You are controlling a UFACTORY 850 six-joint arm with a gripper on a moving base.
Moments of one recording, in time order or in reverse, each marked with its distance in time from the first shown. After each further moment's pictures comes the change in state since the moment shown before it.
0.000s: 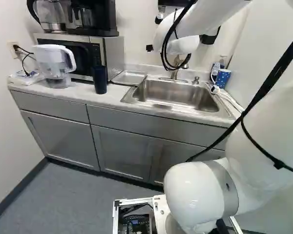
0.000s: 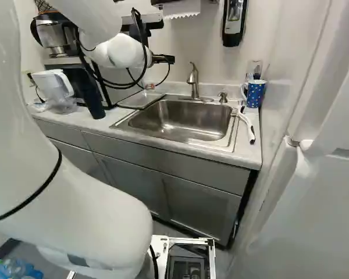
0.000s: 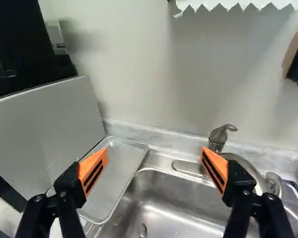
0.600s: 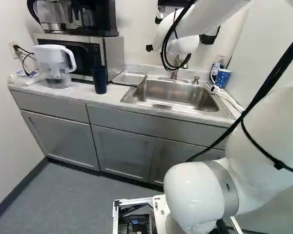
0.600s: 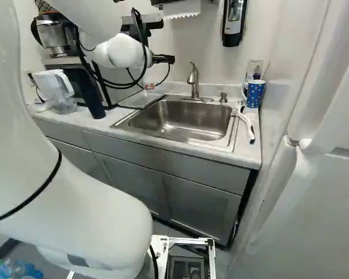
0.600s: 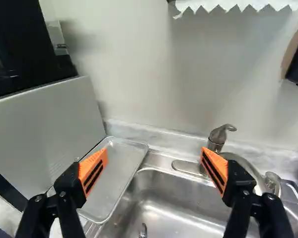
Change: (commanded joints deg) arm 0.0 -0.1 -0.1 0.0 0.0 0.0
